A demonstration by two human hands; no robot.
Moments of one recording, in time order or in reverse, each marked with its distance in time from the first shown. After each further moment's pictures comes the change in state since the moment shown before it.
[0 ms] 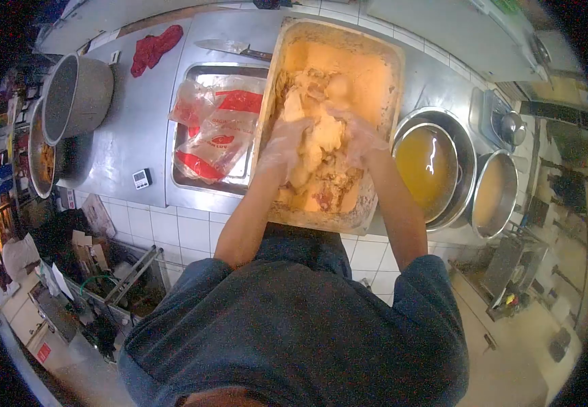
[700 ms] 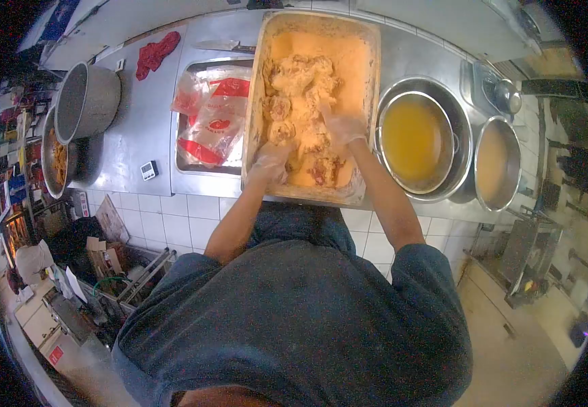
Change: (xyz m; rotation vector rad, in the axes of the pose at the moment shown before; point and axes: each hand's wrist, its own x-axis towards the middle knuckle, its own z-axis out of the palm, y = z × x) left_hand -0.074 -0.068 -0.071 1.090 -0.031 -0.026; right_hand 0.016 0.068 -0.050 -1.245 0.416 -0.132
